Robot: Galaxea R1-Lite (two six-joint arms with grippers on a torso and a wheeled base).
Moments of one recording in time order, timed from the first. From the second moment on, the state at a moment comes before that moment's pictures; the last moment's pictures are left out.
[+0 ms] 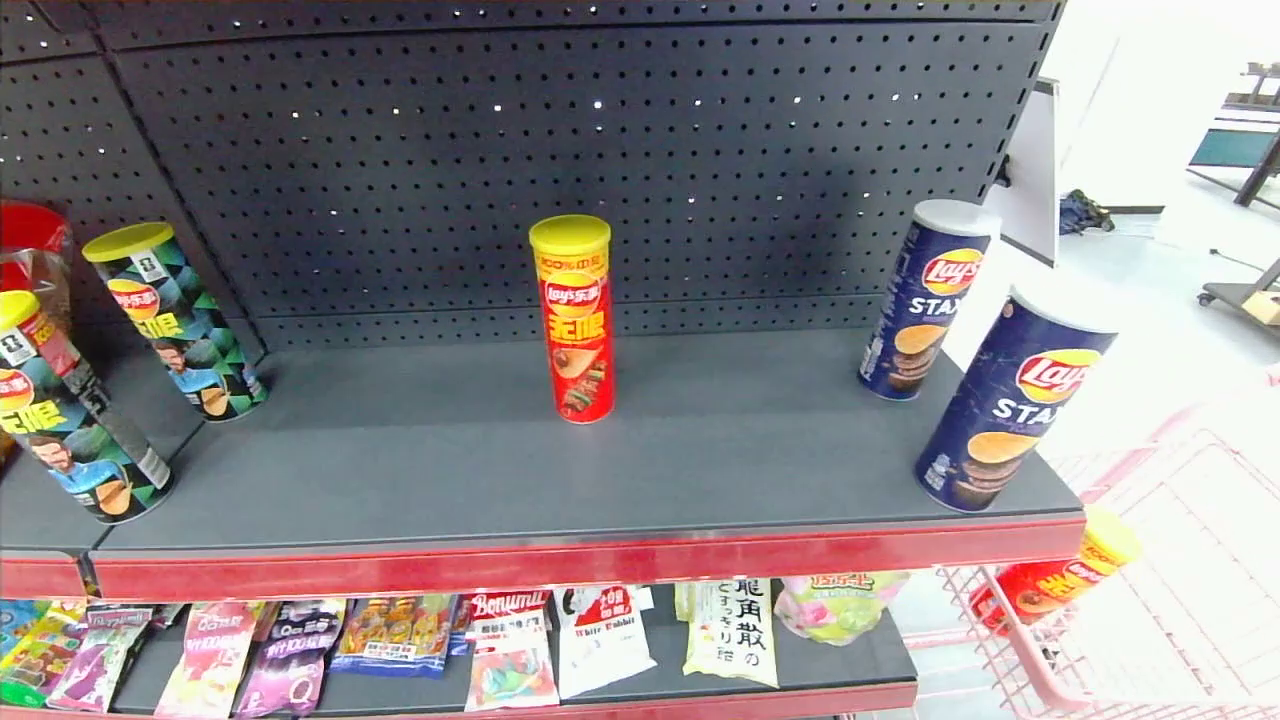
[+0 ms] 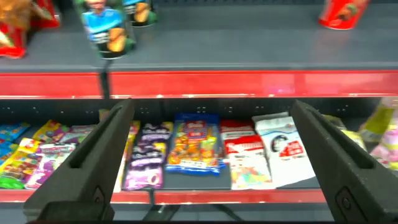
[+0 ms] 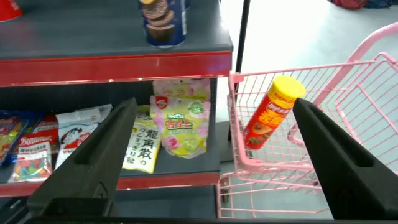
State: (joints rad) left arm 0.00 0.00 0.00 0.00 0.05 0.01; right arm 0.00 0.00 0.00 0.00 0.00 0.00
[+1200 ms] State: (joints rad) left arm 0.00 0.00 0.00 0.00 0.05 0.00; right arm 0.00 0.00 0.00 0.00 0.00 0.00
